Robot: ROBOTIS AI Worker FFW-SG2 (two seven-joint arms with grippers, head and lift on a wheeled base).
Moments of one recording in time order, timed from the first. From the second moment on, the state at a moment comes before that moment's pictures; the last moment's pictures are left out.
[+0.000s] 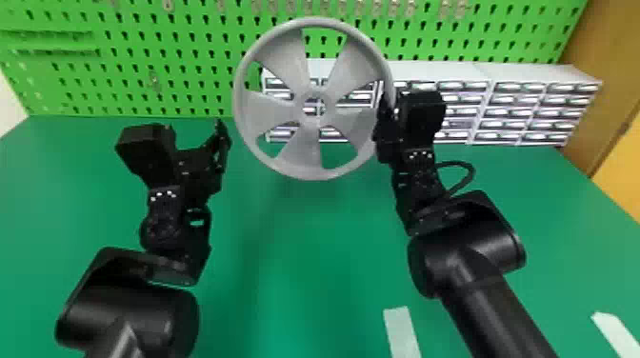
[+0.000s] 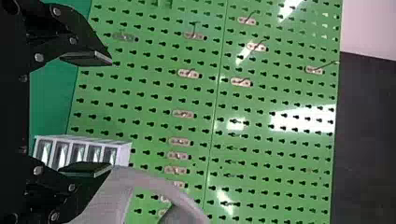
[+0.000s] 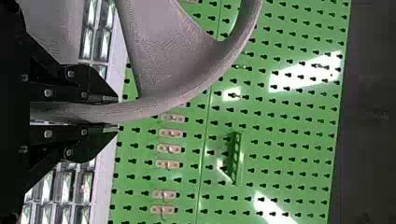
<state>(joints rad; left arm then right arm) -0.08 0.08 -0.18 -1.76 0.16 0.03 0.31 -0.39 -0.05 0.30 -1.40 0.00 -0.02 -0.27</state>
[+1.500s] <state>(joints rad) -0.20 0.11 -0.33 -1.50 0.23 -0.19 0.41 -0.40 -0.05 0.36 -1.44 -0.01 -0.06 -0.27</state>
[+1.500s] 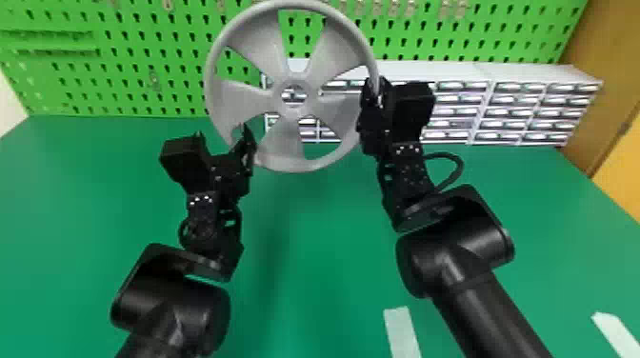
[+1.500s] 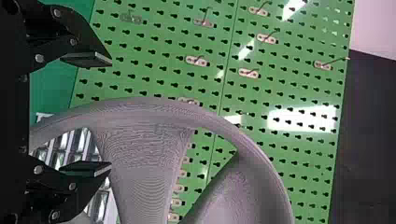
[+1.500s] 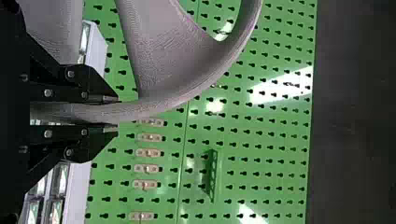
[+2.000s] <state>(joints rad) -0.22 0.10 -0.33 -1.45 0.29 -0.21 0.43 -0.40 -0.05 0.36 -1.44 -0.02 -0.08 -0.27</state>
